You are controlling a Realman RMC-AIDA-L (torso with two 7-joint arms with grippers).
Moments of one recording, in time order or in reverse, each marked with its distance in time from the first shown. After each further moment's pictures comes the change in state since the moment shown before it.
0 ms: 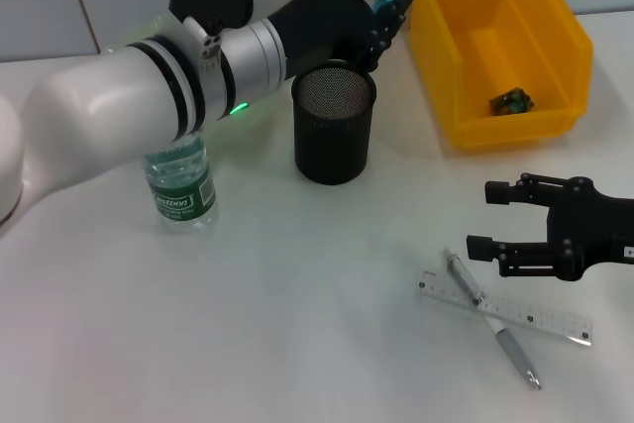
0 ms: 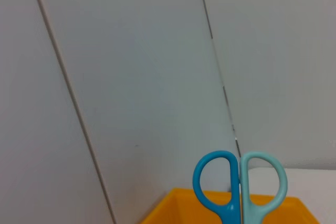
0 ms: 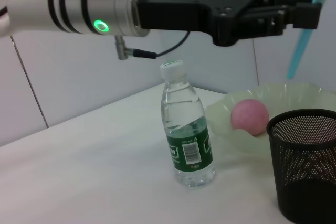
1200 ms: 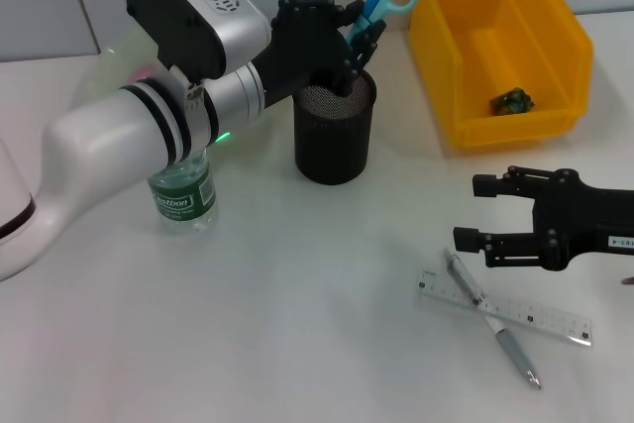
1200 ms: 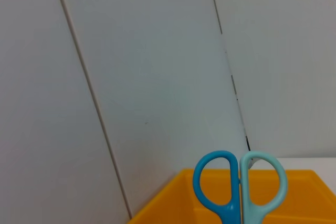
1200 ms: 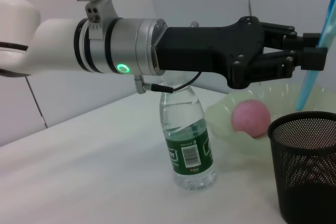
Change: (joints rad) left arm -0.092 0.000 0.007 -0.375 -0.850 0.107 0.849; right arm 0.034 0.005 -0.003 0.013 -0.016 0.021 0.015
